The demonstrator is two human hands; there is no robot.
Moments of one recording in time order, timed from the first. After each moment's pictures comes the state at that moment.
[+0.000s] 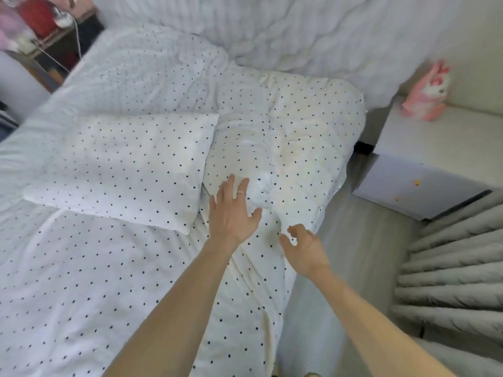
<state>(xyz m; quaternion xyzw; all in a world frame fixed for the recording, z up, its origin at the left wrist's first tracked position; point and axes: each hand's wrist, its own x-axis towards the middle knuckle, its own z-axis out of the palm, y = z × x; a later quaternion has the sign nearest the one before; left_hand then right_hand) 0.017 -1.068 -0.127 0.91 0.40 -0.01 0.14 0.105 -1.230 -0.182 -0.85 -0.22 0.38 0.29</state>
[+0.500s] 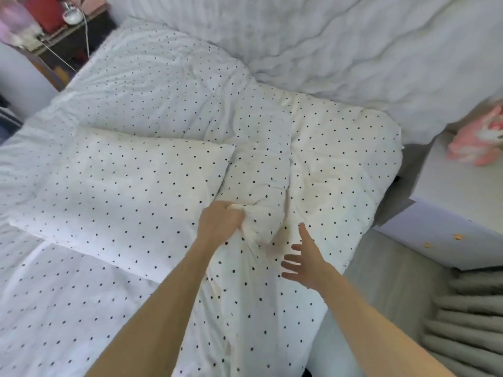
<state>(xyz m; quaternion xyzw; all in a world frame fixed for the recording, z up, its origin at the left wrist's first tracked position) 0.087 -0.906 -0.117 0.72 0.55 0.00 0.41 0.204 -1.069 -0.210 -0.58 0.20 0.62 0.49</state>
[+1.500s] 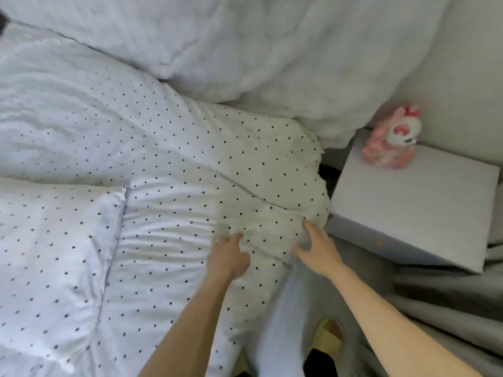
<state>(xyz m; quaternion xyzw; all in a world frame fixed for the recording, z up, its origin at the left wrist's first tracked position) 0.349 -1.031 -0.219 0.78 0.47 -0.28 0.30 0.511 -1.199 -0.285 -0.84 -0.23 0.44 0.23</state>
